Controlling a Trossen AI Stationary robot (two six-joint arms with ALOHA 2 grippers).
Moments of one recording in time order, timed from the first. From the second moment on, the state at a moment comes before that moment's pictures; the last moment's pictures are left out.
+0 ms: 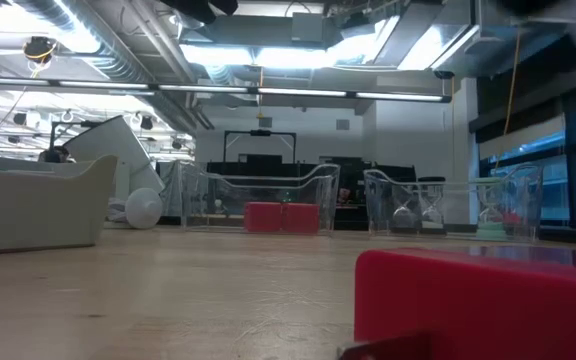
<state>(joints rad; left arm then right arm) -0.65 1.82 1.53 -1.11 -1.08 -1.18 0.77 1.86 1.47 -0.79 0.16 0.40</state>
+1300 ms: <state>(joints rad) -0.32 1.82 1.53 -0.07 -0.38 -0.98 0.75 1.68 1.59 -1.15 0.93 0.25</state>
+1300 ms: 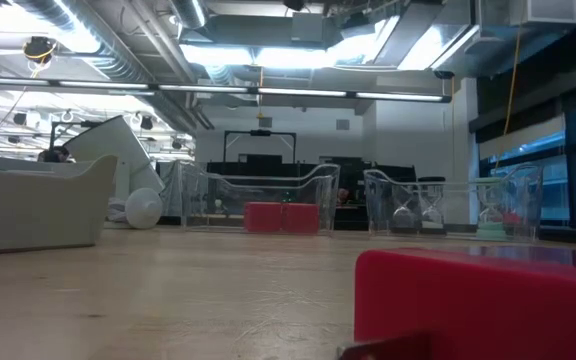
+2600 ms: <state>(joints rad) -0.10 1.82 1.53 -0.41 -0.37 -0.86 0.76 1.44 1.59 -1.33 0.61 0.74</state>
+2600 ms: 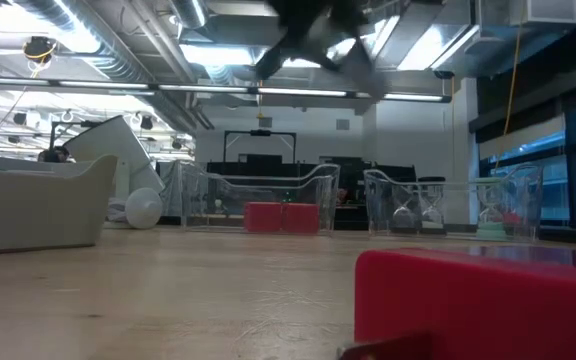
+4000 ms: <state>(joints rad) 0.49 1.88 1.40 -0.93 -0.20 -0.63 0.73 1.45 1.59 -1.38 0.72 0.68</state>
